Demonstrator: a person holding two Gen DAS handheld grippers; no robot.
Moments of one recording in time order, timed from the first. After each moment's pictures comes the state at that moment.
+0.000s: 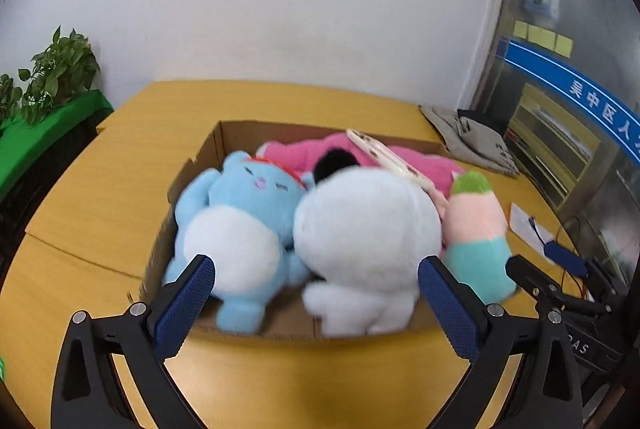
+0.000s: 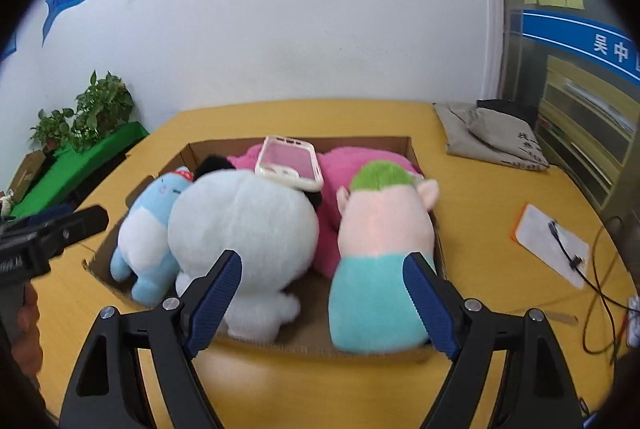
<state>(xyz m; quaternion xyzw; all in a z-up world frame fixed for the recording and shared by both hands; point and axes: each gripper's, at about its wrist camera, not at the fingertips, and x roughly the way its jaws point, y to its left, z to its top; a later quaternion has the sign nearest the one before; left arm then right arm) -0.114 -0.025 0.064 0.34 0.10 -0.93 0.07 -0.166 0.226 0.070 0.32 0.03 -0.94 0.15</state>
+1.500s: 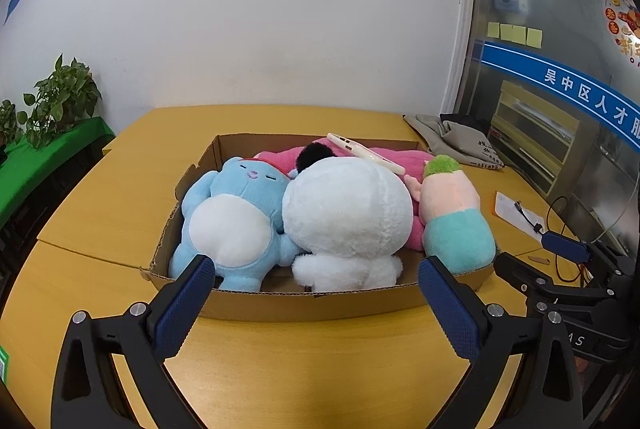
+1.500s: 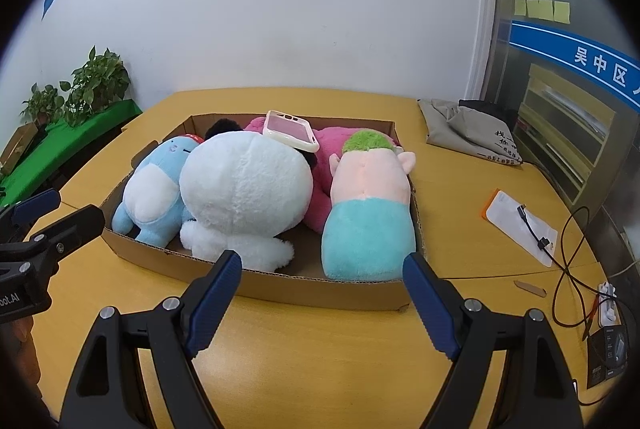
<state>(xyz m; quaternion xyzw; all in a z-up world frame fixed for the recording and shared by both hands) -0.064 0.010 0.064 0.29 0.07 -0.95 0.07 -0.115 0.228 0.071 0.33 0.06 -0.94 0.13</state>
